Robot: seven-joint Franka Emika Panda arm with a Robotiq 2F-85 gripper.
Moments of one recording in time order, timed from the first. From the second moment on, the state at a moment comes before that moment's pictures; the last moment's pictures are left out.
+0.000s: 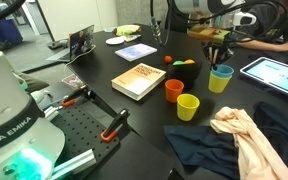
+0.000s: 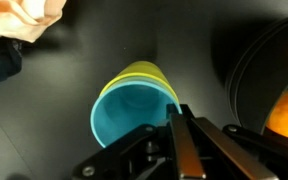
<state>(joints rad) -0.17 0.60 -0.15 -1.89 0.01 2.61 0.04</state>
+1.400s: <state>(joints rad) -0.16 0.64 -0.11 -1.93 0.02 2.60 0.04</state>
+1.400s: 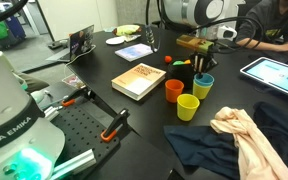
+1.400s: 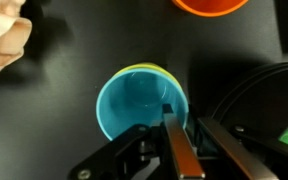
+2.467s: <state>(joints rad) -0.16 0.63 -0.11 -1.93 0.02 2.58 0.04</state>
